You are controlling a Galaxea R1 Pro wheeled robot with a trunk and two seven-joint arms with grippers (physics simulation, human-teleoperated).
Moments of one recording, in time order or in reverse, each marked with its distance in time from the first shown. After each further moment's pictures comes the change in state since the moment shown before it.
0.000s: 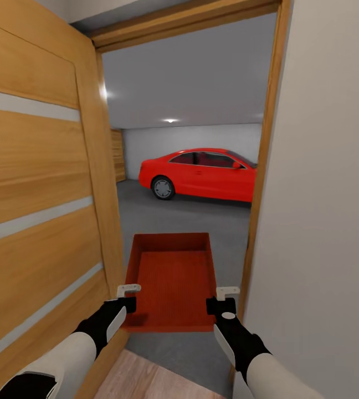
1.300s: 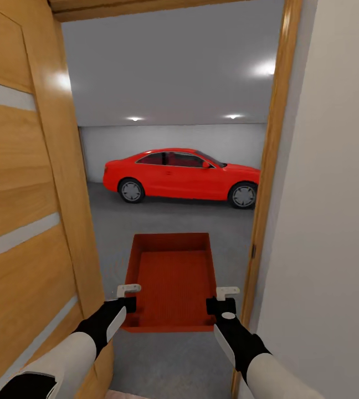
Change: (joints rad) left arm 0.000 0.000 0.000 0.000 0.000 0.000 0.000; right arm 0.000 0.000 0.000 0.000 -0.001 0.000 0.000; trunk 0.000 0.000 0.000
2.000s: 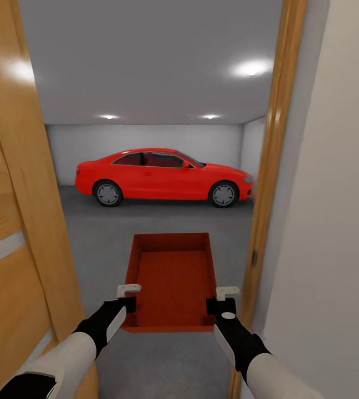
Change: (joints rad) left arm 0.000 0.000 0.000 0.000 0.000 0.000 0.000; right arm 0.000 0.000 0.000 0.000 0.000 0.000 0.000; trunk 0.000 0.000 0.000
